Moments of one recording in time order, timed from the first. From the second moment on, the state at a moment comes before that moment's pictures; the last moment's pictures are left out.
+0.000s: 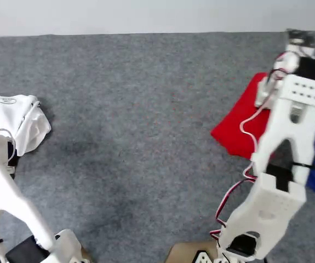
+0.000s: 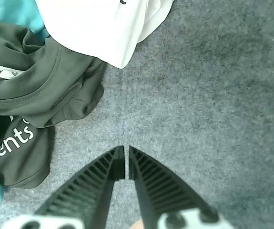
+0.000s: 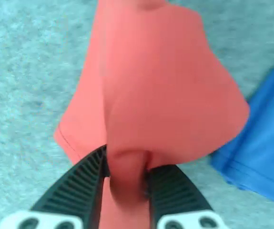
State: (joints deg) left arm -40.4 -19.0 10.8 99.0 -21.9; right arm 17.6 23.1 -42.7 100.0 5.4
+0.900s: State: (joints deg) left arm -40.4 -19.0 10.8 99.0 -21.9; right arm 37.2 15.2 -42.7 100.0 19.4
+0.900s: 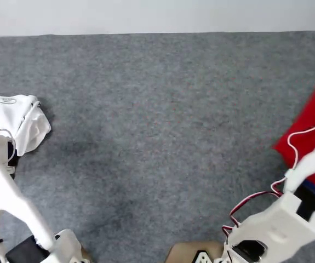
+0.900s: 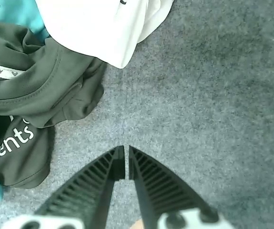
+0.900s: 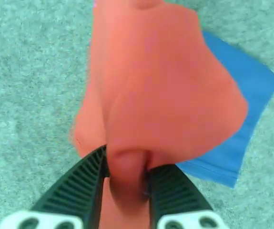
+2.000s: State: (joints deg) left arm -40.4 -19.0 10.8 99.0 -21.9; right arm 48.8 36.9 -42.7 76.3 32.0
